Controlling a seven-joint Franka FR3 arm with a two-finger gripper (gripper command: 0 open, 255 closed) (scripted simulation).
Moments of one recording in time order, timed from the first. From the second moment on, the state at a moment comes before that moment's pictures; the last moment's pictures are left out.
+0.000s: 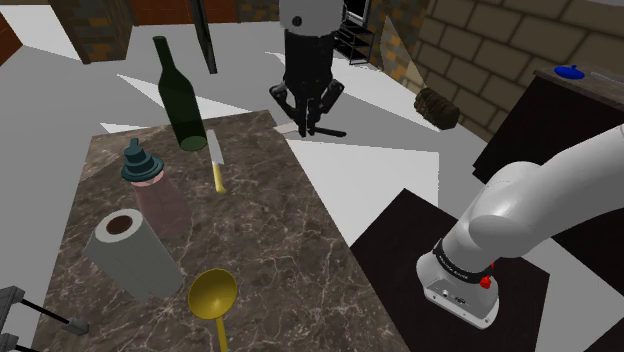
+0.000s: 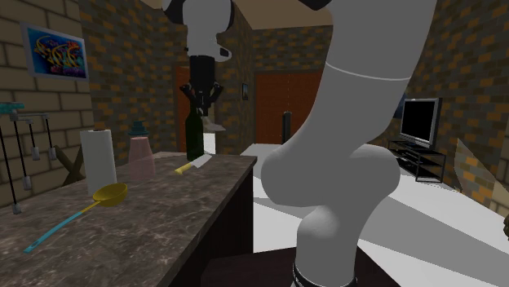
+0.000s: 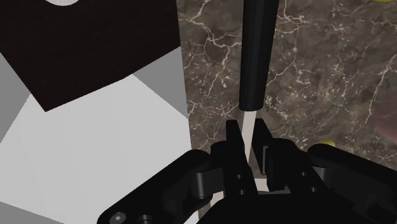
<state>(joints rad) -0.02 -0.40 0.43 -2.02 0.21 1.60 0.79</state>
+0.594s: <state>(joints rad) -0.03 -0.37 0.43 -1.87 0.20 1.49 0.80</state>
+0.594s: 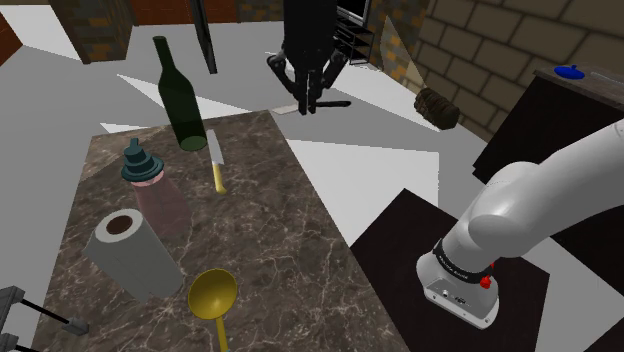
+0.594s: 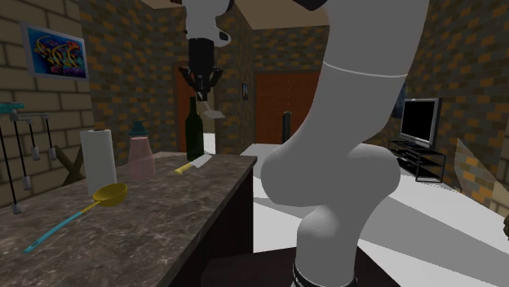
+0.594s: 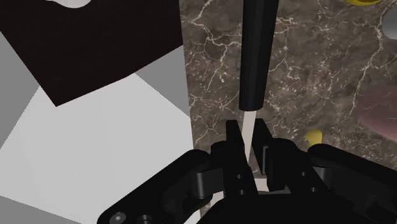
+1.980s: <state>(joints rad) 0.02 -0.45 0.48 -1.73 0.26 1.30 0.94</state>
